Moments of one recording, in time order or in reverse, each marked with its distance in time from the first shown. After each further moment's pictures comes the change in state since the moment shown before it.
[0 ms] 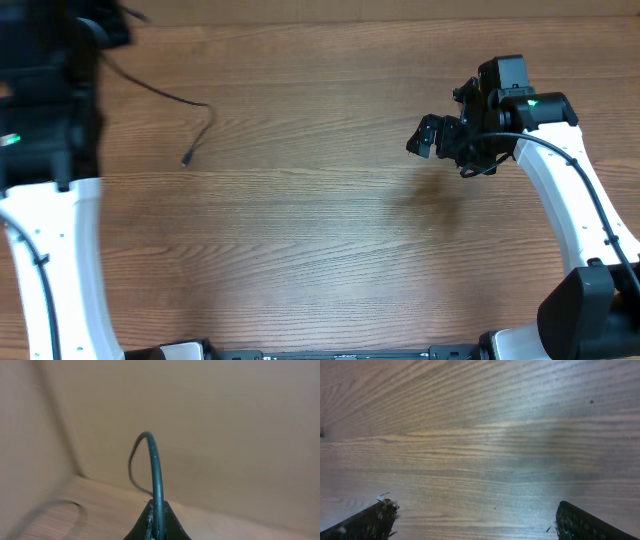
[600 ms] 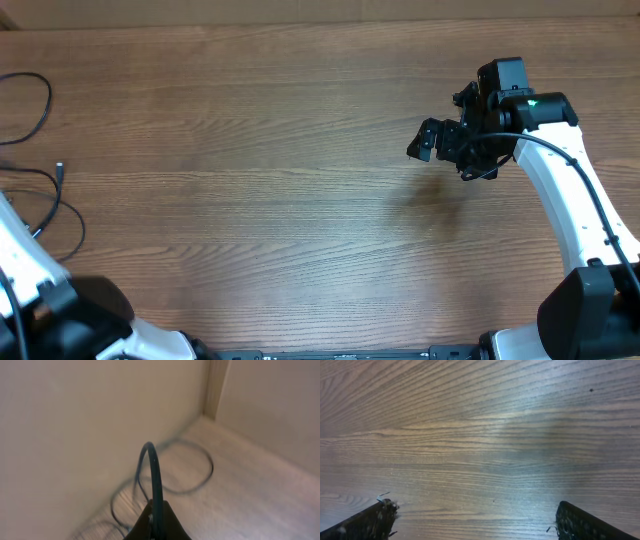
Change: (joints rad) left arm 0.518 0.283 0.052 -0.092 -0.026 0.096; right arm 0.000 0.000 0.000 -0.029 0.000 0.000
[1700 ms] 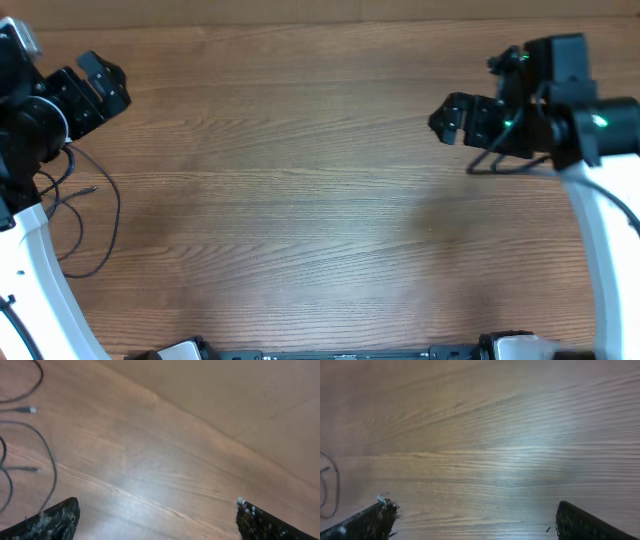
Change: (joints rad) left arm -0.295 -0.328 0.011 -0.550 0.474 -0.317; right arm 0.000 -0.217 0.248 -0.157 0.093 -0.022
